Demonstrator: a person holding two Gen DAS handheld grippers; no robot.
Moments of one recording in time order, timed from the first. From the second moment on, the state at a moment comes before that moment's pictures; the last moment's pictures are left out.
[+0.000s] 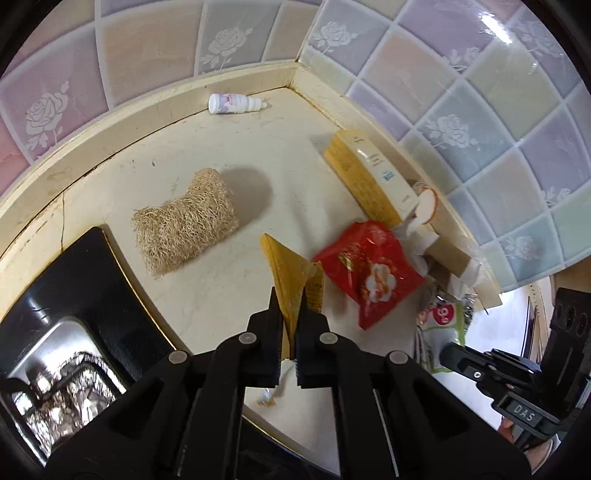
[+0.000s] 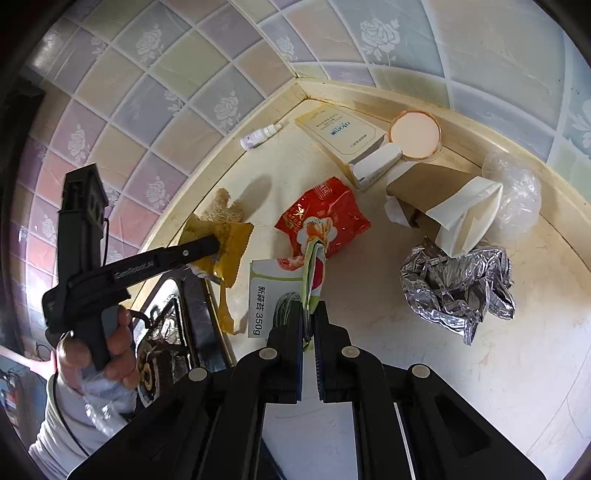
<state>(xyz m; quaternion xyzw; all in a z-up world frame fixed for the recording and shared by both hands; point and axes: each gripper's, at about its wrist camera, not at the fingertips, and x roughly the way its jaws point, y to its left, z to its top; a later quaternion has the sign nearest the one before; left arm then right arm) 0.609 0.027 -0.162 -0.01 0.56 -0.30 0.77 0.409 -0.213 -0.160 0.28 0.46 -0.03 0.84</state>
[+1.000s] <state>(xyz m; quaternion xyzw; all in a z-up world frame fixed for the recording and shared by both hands) 0.288 0.018 -0.050 0.03 0.46 -0.26 0.85 0.170 -0.206 -0.063 0.18 0.42 0.07 0.89</state>
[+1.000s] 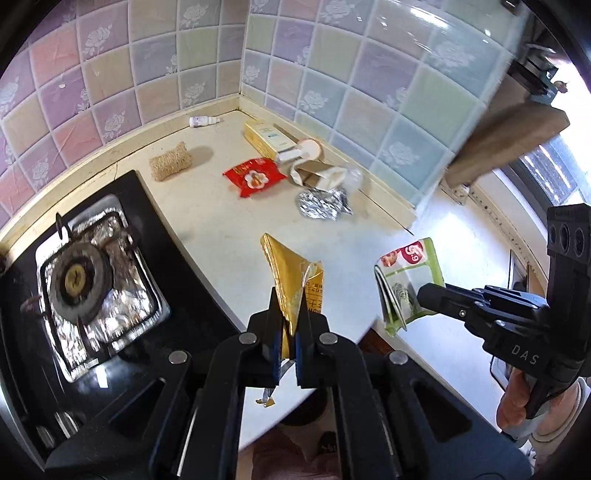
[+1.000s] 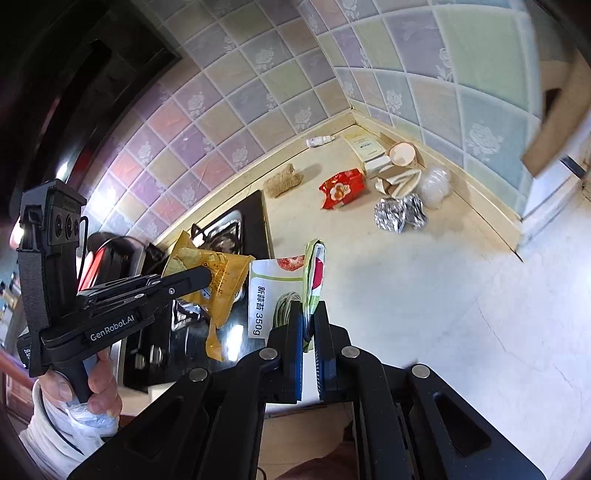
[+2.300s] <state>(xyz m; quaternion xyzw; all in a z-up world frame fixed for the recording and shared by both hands) 0.059 -0.022 -0.446 0.01 0.61 -0.26 0.75 -0.061 -0.203 -0.490 0.14 0.58 -0.02 0.80</state>
